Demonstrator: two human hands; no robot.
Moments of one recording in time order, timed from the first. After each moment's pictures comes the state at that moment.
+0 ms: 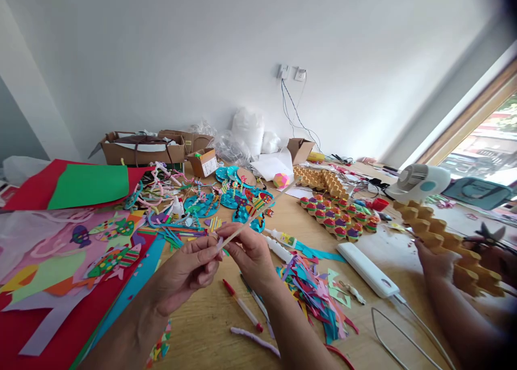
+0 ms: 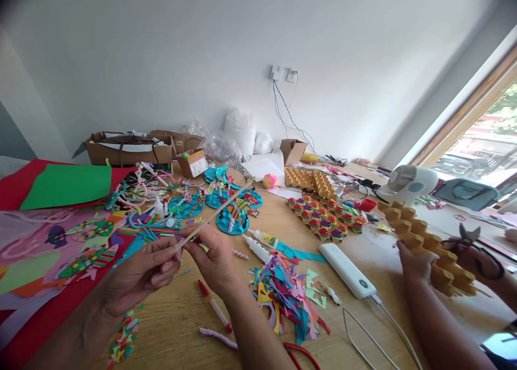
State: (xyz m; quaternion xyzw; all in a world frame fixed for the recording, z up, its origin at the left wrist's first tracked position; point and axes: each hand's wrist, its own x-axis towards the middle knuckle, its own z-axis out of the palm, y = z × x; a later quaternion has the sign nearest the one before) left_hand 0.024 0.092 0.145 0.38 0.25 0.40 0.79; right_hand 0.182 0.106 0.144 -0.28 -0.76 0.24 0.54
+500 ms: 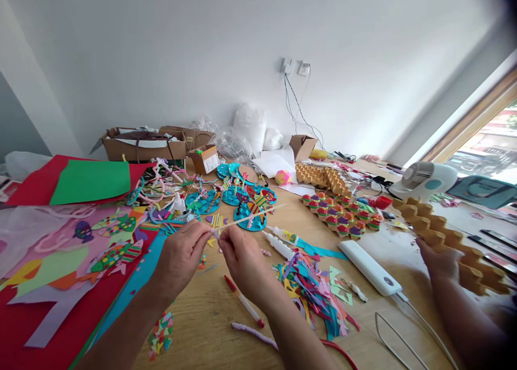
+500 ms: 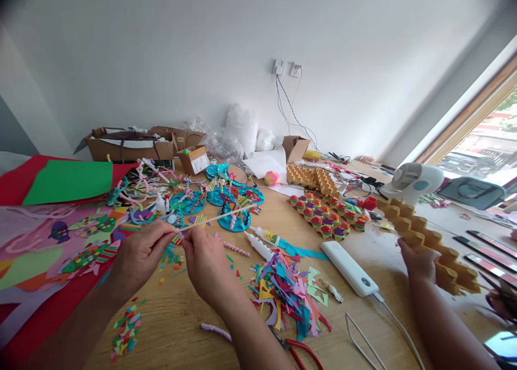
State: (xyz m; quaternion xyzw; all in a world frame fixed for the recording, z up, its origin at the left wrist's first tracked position) left_hand 0.016 0.109 0.142 0.78 0.43 0.45 0.09; right_hand 0.164 0.094 0.149 -0.51 -0.78 0.15 0.33
